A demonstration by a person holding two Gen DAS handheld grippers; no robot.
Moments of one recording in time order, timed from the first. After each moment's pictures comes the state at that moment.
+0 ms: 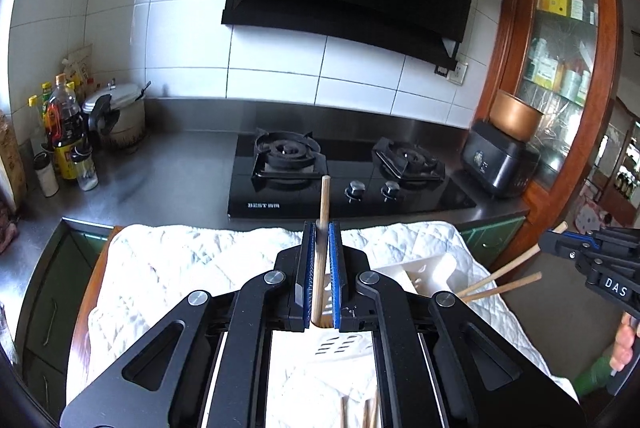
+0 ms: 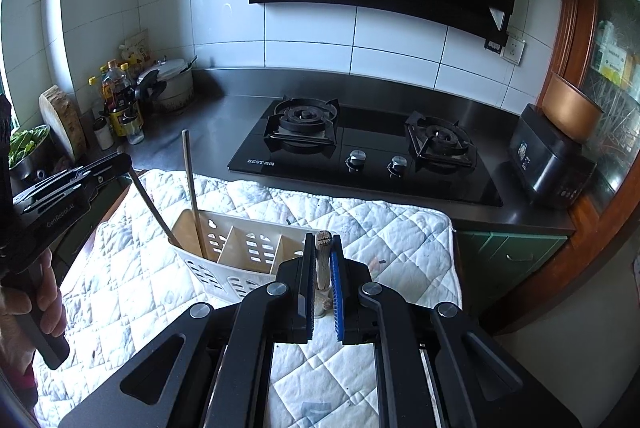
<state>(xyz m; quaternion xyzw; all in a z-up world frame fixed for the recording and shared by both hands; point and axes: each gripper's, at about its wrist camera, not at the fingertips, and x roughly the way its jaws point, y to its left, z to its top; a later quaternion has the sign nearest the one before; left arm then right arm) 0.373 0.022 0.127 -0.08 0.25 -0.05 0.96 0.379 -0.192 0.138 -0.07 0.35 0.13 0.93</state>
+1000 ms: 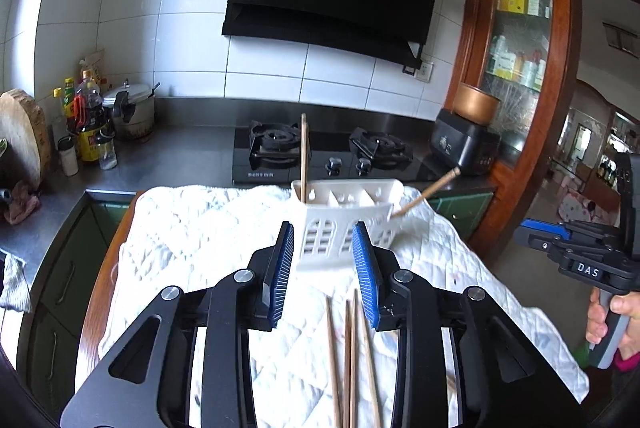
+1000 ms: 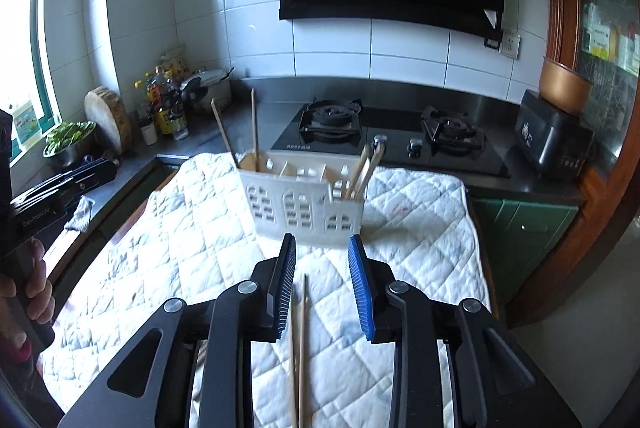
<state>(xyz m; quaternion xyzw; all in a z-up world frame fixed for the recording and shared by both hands) 0.184 0.027 0.110 -0.07 0.24 -0.08 0.97 0.217 -0.223 0.099 -0.03 0.32 0.17 0.93</state>
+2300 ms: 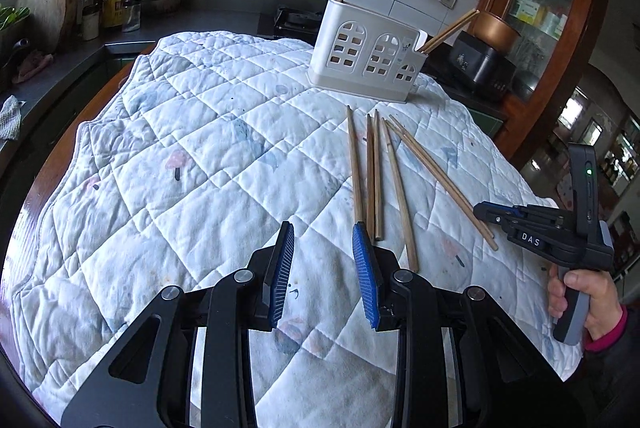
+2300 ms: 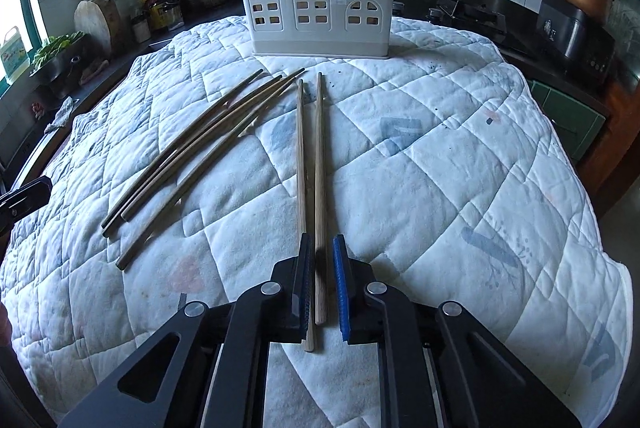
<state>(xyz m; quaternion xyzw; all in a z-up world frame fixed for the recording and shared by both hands) 0.089 0.036 -0.053 -0.12 0.36 -0.06 0.92 0.180 -0.207 -0.087 -0.05 0.44 0.17 0.88</state>
